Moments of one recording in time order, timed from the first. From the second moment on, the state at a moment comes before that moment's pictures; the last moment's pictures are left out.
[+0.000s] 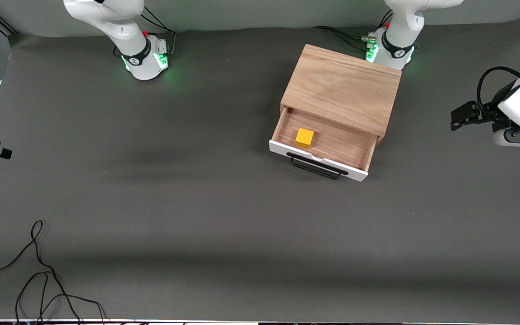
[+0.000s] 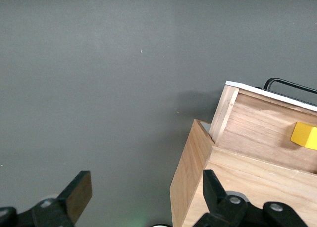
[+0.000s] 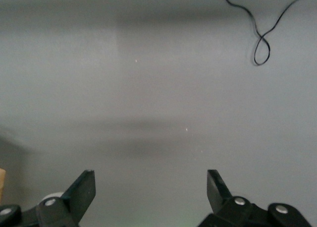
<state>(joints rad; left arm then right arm) -0.05 0.01 -0.01 -1.61 -0.01 1.54 0.00 0.03 0.18 -0.27 -1.38 0.14 1.47 -0.18</state>
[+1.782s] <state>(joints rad) -0.05 0.01 -0.01 -1.61 -0.01 1.55 0.00 0.01 -0.05 -0.05 -1.65 0.09 1.61 0.08</state>
